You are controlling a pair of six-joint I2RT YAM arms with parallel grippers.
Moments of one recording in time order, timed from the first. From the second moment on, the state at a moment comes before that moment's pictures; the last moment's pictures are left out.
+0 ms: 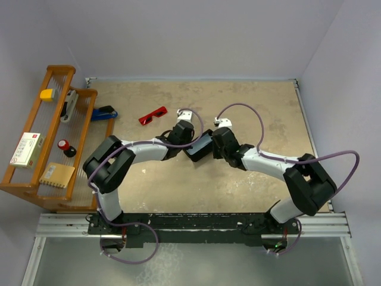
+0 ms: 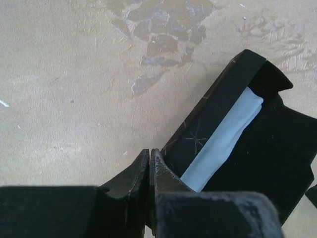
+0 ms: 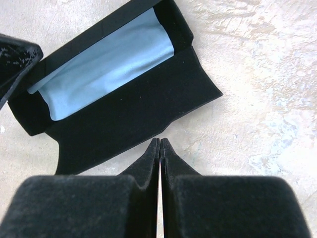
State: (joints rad) left arm -0.73 1.84 1.03 0.11 -0.31 -0.46; right arm 0.68 1.53 0.78 -0.06 0.31 0.42
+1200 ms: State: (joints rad) left arm -0.85 1.72 0.92 0.09 -0.37 -0.55; right arm 0.67 1.66 0.85 -0.10 0.38 0.41
